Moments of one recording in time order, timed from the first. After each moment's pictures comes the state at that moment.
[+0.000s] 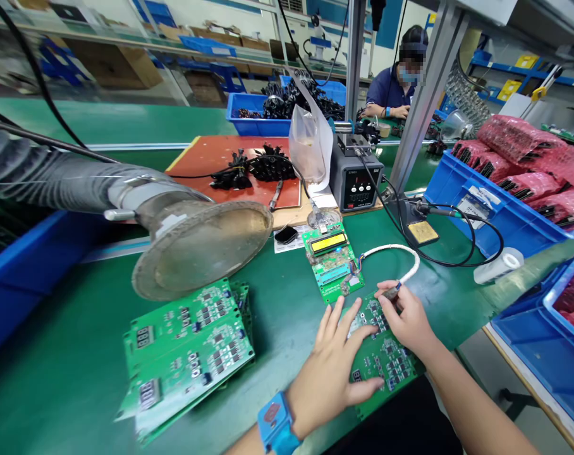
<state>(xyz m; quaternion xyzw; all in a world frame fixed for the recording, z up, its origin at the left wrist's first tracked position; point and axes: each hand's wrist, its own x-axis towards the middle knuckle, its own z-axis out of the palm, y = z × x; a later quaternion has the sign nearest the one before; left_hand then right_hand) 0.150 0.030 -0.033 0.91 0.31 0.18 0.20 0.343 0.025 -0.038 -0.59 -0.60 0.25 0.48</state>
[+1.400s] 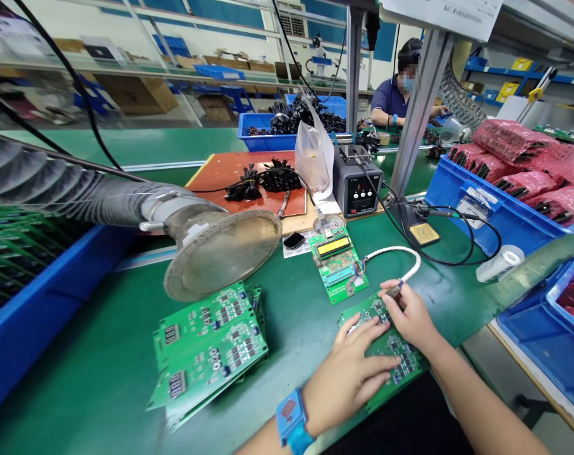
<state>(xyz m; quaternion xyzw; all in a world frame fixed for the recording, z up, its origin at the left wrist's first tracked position) 0.152 0.028 -0.023 0.94 0.19 0.17 0.21 0.343 0.026 -0.042 -0.58 -0.60 0.25 0.49</state>
